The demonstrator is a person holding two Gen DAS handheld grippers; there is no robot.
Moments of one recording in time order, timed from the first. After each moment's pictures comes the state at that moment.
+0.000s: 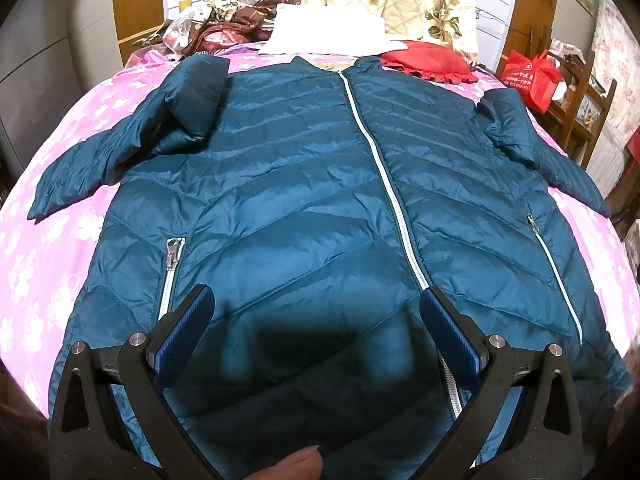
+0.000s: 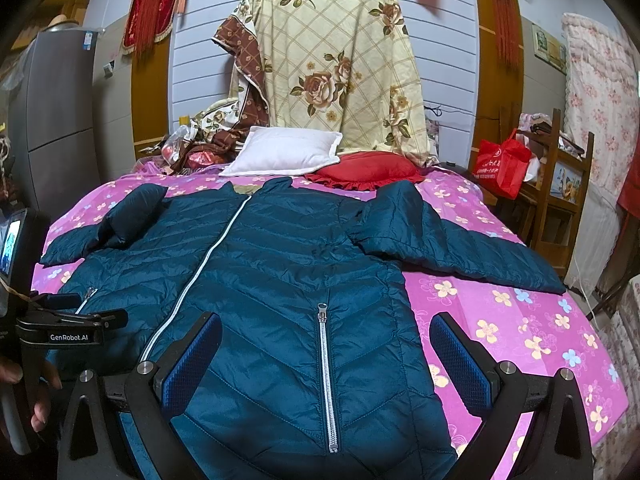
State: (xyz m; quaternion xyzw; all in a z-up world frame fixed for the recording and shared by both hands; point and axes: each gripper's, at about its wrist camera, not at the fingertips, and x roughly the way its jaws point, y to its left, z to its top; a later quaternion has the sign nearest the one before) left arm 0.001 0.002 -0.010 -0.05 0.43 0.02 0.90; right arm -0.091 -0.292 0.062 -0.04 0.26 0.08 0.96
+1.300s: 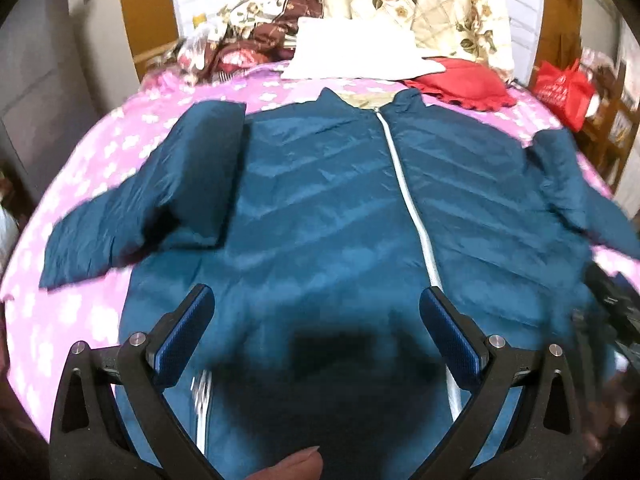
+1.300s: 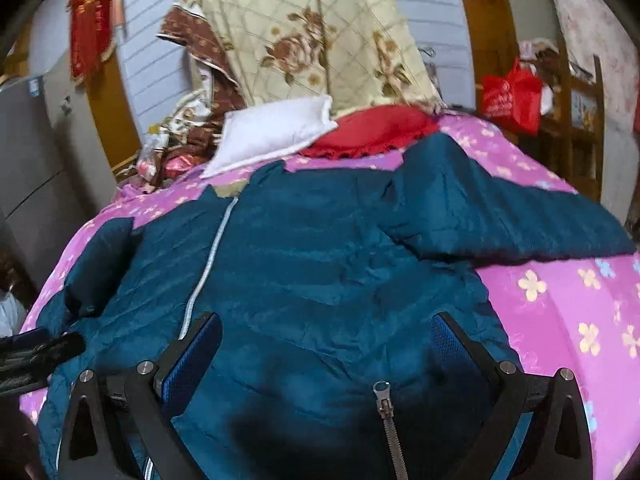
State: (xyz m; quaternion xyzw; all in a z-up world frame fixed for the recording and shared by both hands) left arm 0.107 0.021 0.011 0.00 0.40 0.08 0.91; right arm 0.069 -0.269 0.023 0.08 0.34 0.07 0.94
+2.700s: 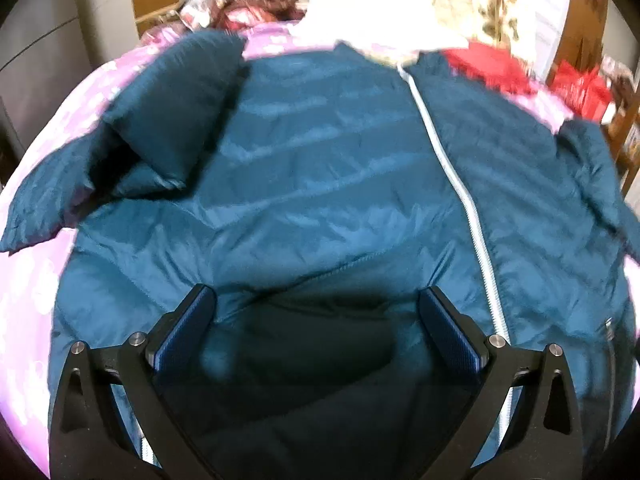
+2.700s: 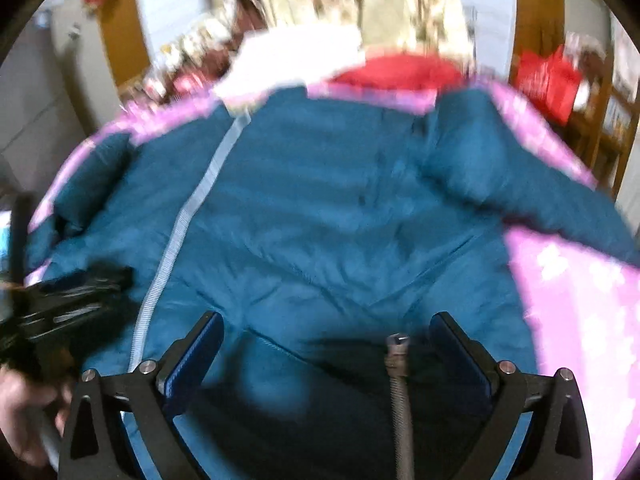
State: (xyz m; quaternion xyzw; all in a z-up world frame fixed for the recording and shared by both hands) left arm 0.119 0.041 -0.035 -0.06 0.43 0.08 0.90; right arm 0.036 -0.256 0.019 -0.03 0.38 0.12 0.92
